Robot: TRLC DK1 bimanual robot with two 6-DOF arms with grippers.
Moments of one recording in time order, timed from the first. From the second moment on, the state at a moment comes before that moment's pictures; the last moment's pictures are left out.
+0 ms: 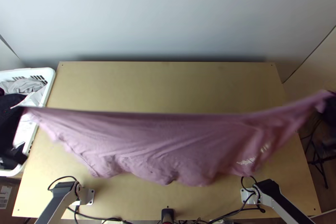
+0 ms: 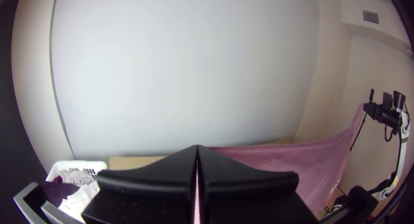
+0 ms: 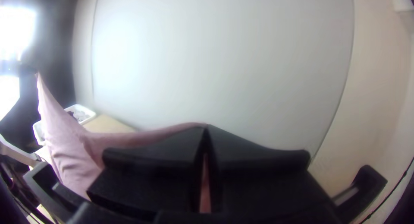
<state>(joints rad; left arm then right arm) 0.14 0.81 1.88 -1.24 0.33 0.00 0.29 0.84 1.83 -1.07 0.03 -0.12</state>
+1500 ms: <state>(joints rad) 0.05 1.83 1.37 0.00 0.15 -0.06 0.19 2.09 1.77 -0.23 -0.06 -0.08</state>
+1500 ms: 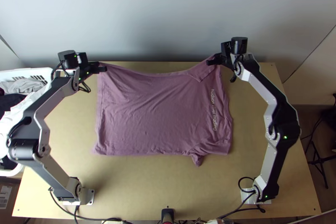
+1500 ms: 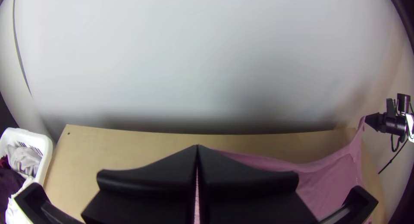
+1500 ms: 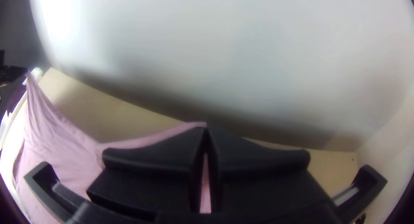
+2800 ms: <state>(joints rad) 0.04 1.93 1.20 0.33 0.03 -0.06 0.23 1.97 1.37 0.03 0.05 -0.09</state>
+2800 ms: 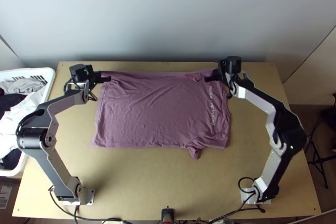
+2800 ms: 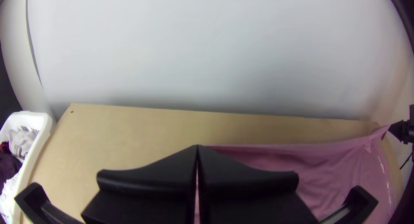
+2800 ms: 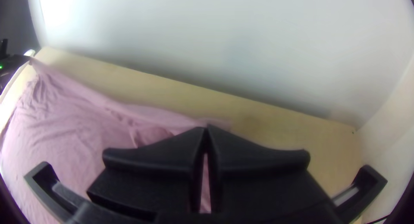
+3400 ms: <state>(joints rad) 0.02 1.69 0.92 0.33 0.03 -0.07 0.28 1.67 0.99 0.08 0.05 -0.07</state>
